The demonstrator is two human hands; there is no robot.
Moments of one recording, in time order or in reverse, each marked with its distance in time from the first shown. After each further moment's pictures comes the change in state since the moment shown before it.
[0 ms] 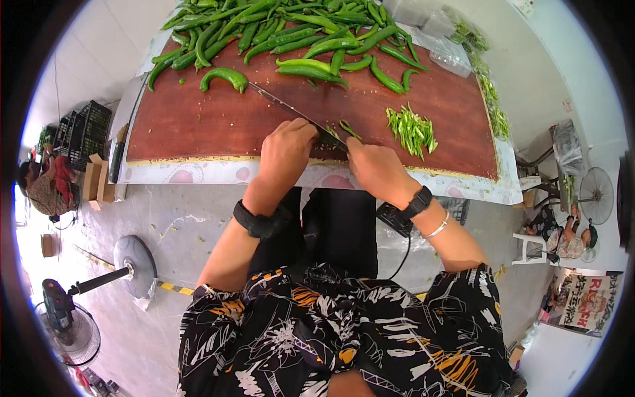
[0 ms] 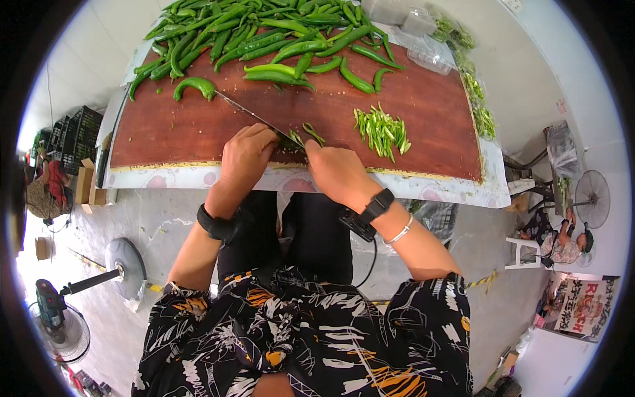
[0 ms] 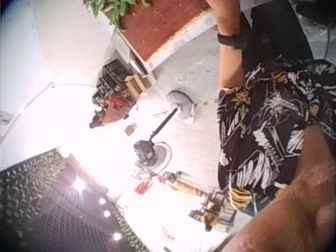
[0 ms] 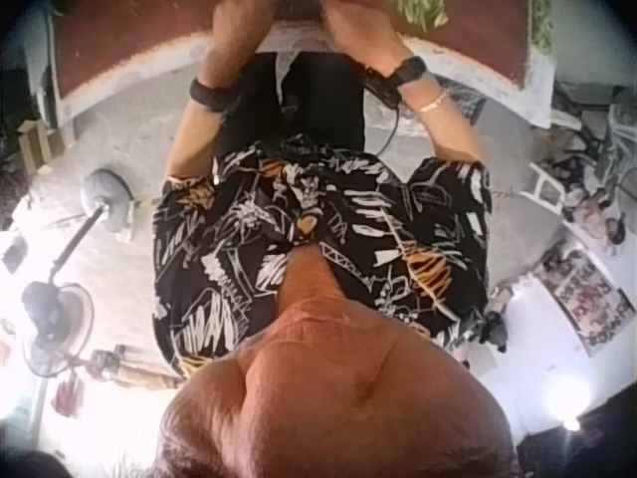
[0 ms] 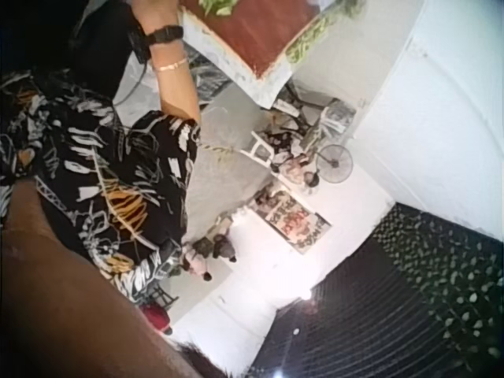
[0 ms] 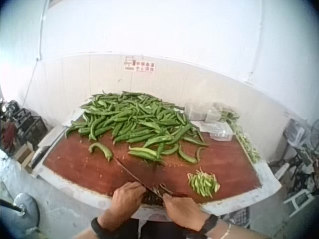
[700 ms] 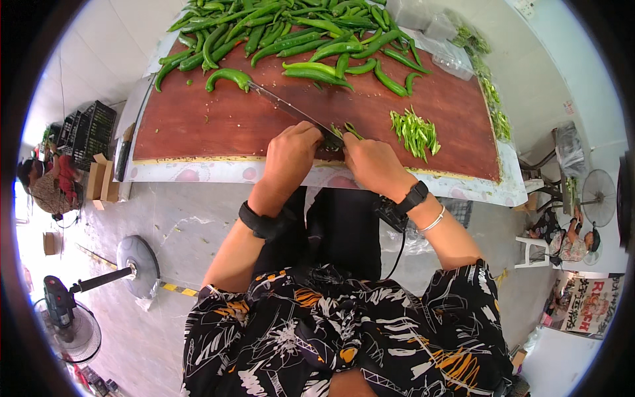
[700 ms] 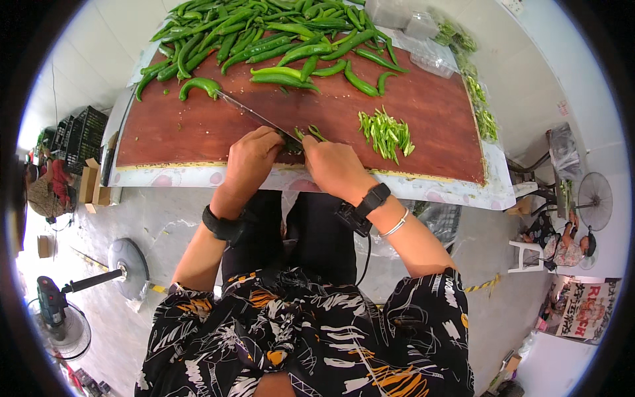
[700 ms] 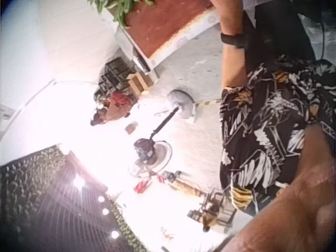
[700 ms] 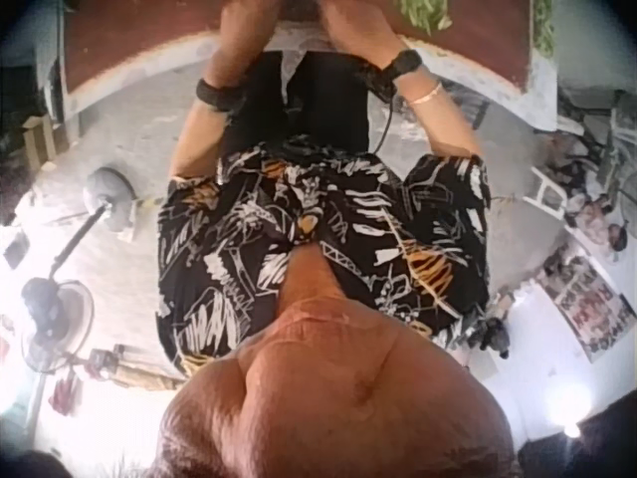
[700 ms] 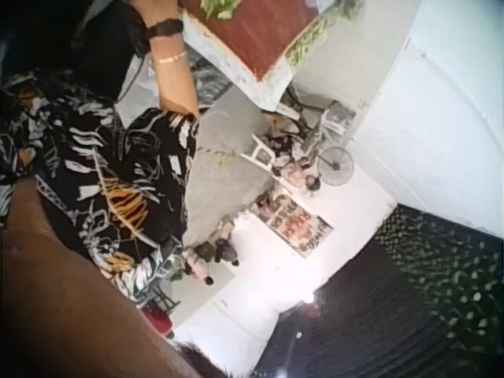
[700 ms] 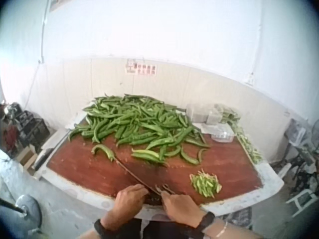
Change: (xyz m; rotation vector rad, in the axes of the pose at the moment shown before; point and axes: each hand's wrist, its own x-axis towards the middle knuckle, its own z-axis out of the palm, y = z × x) left_hand -0.004 -0.004 0.005 -0.057 0.048 0.042; right_hand 0.013 -0.001 0.005 0.004 0.017 -0.011
